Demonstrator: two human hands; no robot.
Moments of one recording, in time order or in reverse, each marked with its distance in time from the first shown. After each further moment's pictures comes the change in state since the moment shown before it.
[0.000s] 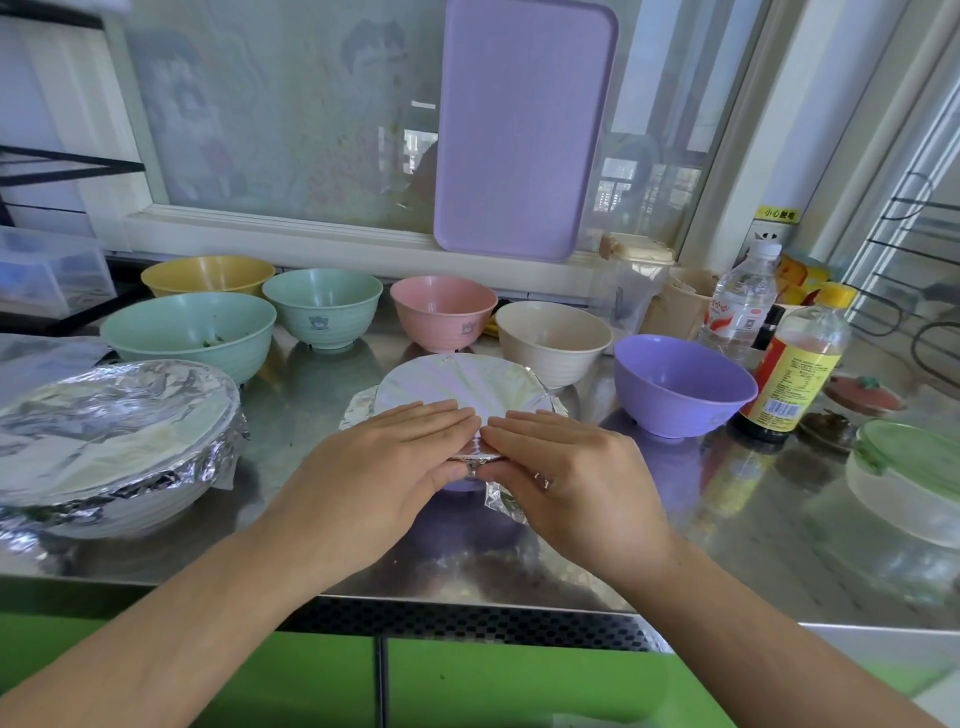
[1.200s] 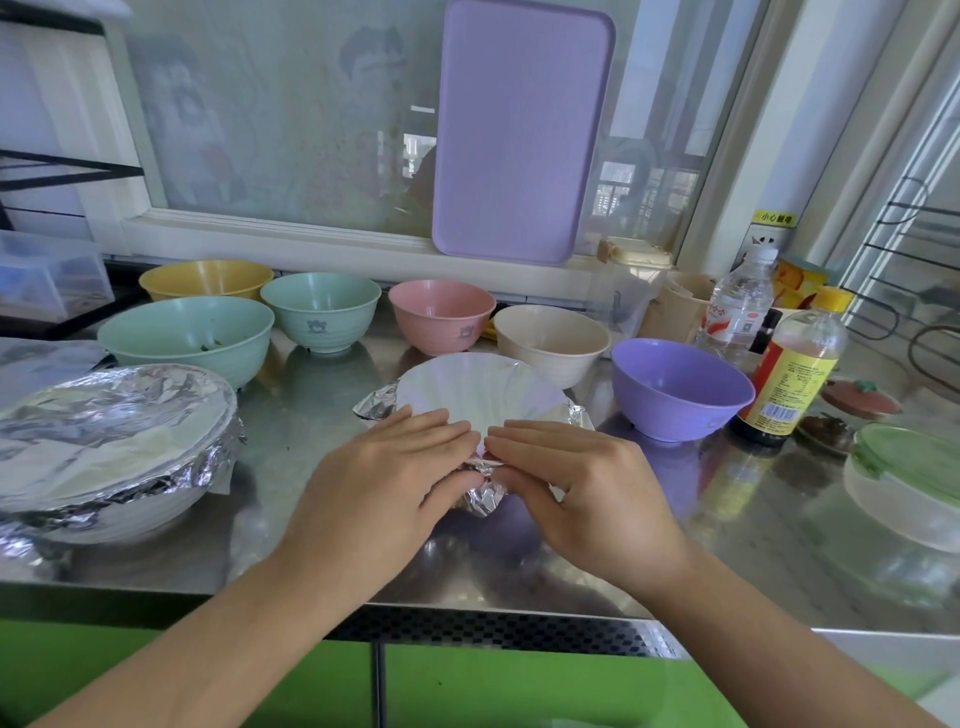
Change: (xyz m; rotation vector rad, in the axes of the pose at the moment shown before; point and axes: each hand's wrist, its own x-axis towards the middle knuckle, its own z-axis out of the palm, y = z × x) left_hand -0.001 0.013 0.016 0.024 0.197 -0.029; right_hand -0.004 0.003 -0.010 0.106 0.011 -0.039
